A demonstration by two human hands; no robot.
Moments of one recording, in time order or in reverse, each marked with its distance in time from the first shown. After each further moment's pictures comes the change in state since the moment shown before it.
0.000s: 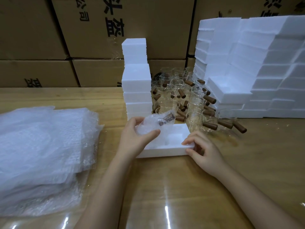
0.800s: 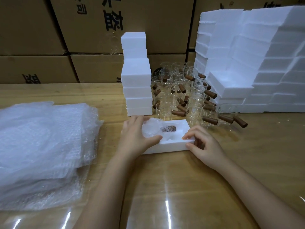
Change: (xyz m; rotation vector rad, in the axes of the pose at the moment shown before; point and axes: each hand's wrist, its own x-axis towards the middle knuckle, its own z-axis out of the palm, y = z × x) left_hand 0.002 -0.014 0.002 0.433 -0.088 0.172; right_hand 0.001 -0.004 -0.001 0.009 -0.019 0.077
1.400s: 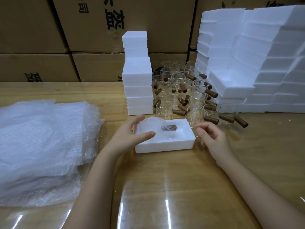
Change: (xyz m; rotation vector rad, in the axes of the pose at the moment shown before) left_hand 0.001 -0.016 -0.026 -0.292 -0.196 -0.082; right_hand 0.004 -0.002 -0.007 0.312 0.262 0.295
